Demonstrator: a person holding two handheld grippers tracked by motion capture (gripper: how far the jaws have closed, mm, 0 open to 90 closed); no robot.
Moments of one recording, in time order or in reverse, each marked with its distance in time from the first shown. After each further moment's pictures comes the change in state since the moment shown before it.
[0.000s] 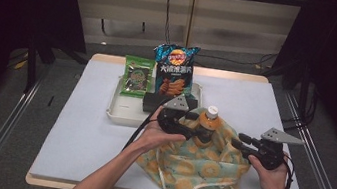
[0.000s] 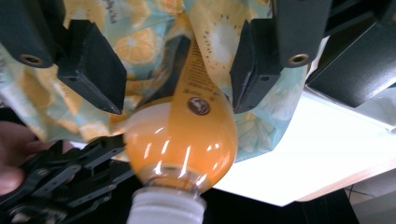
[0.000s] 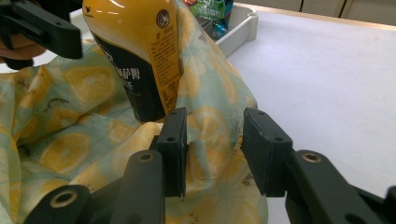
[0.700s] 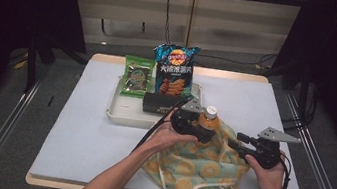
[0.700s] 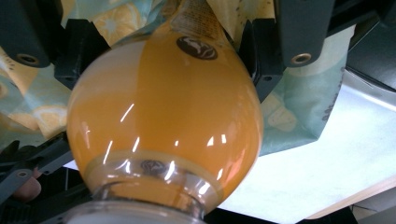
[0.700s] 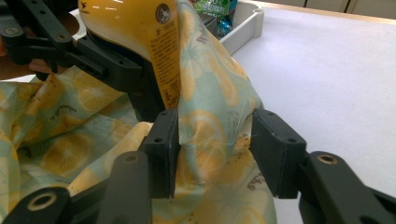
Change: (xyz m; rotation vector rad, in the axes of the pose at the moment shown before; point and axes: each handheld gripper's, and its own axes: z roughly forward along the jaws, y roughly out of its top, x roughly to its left) left arm -0.003 0.007 0.036 0.084 0.020 0.032; right arm 0.002 0.001 0.008 0.010 0.012 0.008
